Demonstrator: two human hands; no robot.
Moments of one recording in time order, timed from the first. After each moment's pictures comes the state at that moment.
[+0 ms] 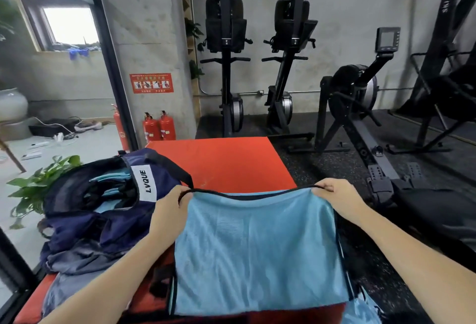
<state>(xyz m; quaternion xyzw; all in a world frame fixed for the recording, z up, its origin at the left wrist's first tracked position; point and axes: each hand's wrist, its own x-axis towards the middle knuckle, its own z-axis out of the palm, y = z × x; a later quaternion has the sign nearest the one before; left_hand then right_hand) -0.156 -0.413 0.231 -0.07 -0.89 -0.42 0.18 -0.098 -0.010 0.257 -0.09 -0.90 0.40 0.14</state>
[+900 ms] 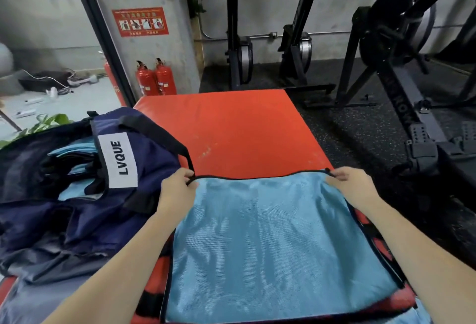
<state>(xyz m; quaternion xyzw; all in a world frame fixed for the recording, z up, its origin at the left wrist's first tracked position) -0.265 -0.396 0.156 0.02 -0.93 -0.37 0.08 -0.215 -0.004 0.144 -0.21 -0.89 0.40 0.09</state>
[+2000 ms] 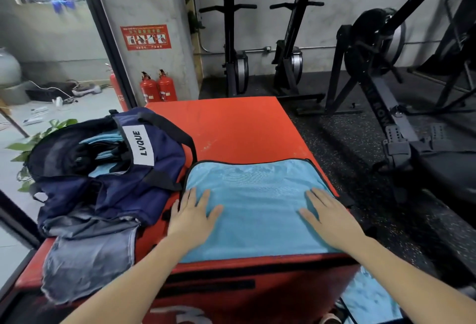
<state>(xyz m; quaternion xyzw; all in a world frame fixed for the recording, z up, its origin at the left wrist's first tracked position) -0.152 -0.396 0.114 -0.08 -0.99 -0.05 -0.02 -0.088 -0.042 0.101 -0.03 -1.00 0.09 0.01</state>
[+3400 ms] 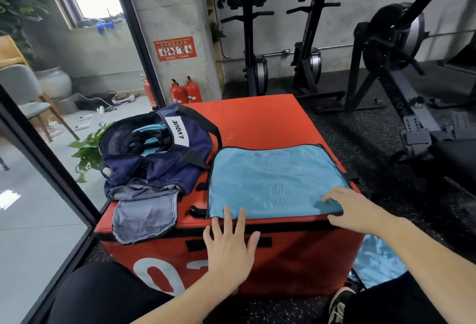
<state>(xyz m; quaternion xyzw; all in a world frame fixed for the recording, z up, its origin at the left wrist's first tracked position) 0.024 -0.377 0.094 -0.07 -0.99 -0.05 0.06 -0.013 -0.034 0.126 0.08 -0.98 0.18 -0.03</state>
